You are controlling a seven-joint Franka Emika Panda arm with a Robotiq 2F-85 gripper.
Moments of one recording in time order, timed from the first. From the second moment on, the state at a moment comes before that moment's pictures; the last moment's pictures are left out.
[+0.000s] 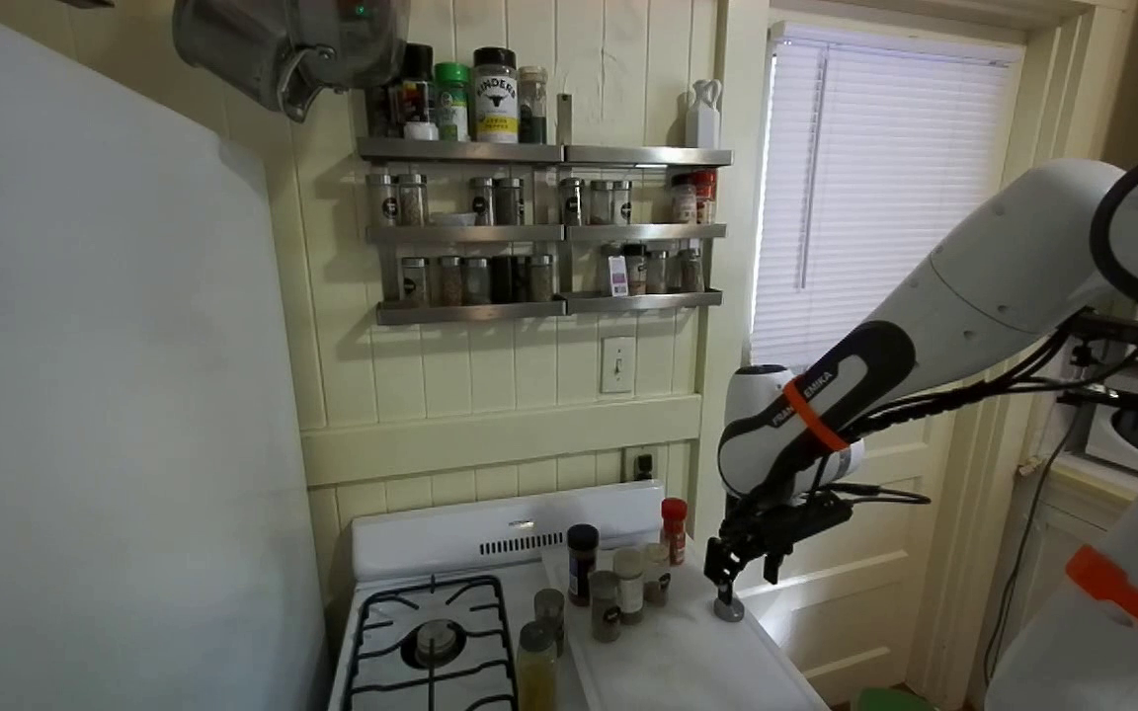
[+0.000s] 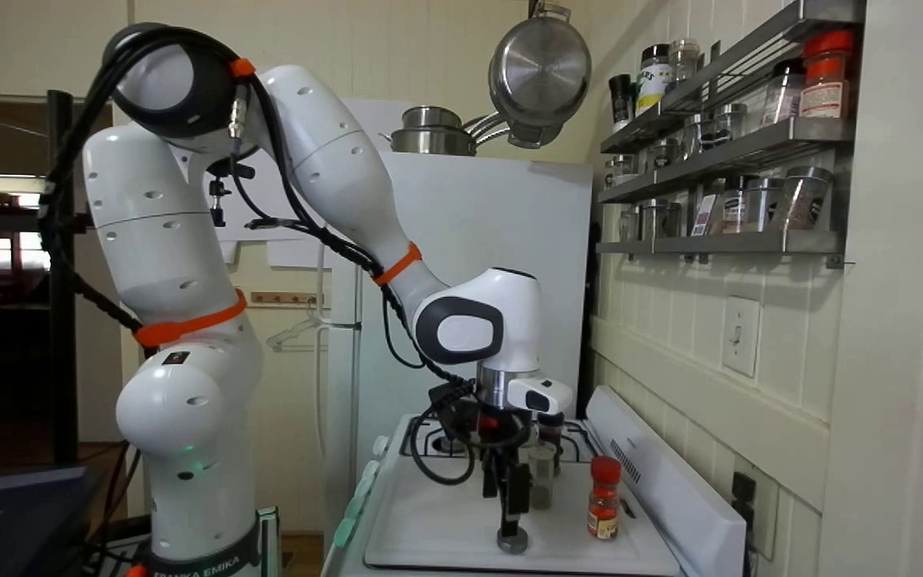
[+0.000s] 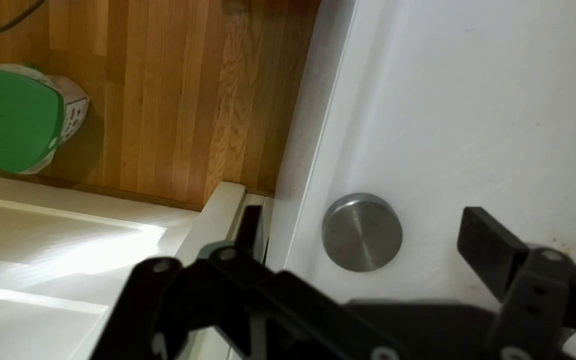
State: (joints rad) arm -0.15 -0.26 -0.12 -2.75 -0.10 2.48 0.00
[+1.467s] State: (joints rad) arm -0.16 -0.08 -0.12 -2.75 -0.11 2.77 0.00
